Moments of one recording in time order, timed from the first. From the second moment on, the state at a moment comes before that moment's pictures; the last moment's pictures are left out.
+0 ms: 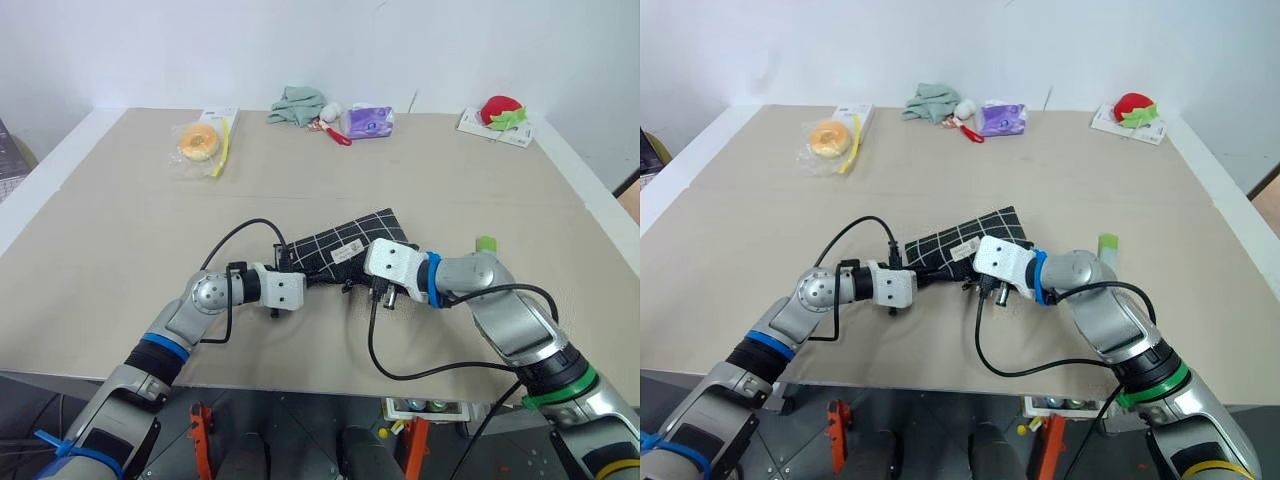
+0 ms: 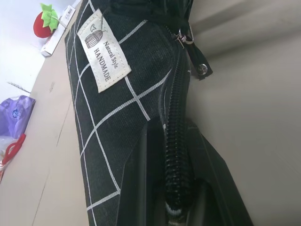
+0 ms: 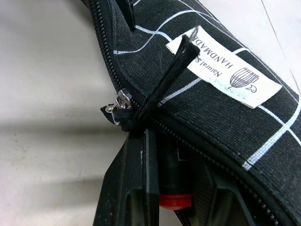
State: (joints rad) left arm -0.60 0.43 -0.35 0.40 0.23 -0.51 -0.76; right arm -0.56 -0.72 0.38 -0.21 -0.06 0.50 0.85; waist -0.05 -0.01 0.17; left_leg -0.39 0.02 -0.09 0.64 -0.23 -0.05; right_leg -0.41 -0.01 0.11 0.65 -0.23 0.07
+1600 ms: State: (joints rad) left arm -0.63 0.36 -0.29 0.22 0.04 -0.15 -0.83; right arm -0.37 -0.65 -0.24 -0.09 0.13 0.85 0.35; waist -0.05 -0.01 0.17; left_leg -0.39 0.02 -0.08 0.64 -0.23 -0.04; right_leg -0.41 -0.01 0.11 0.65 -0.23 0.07
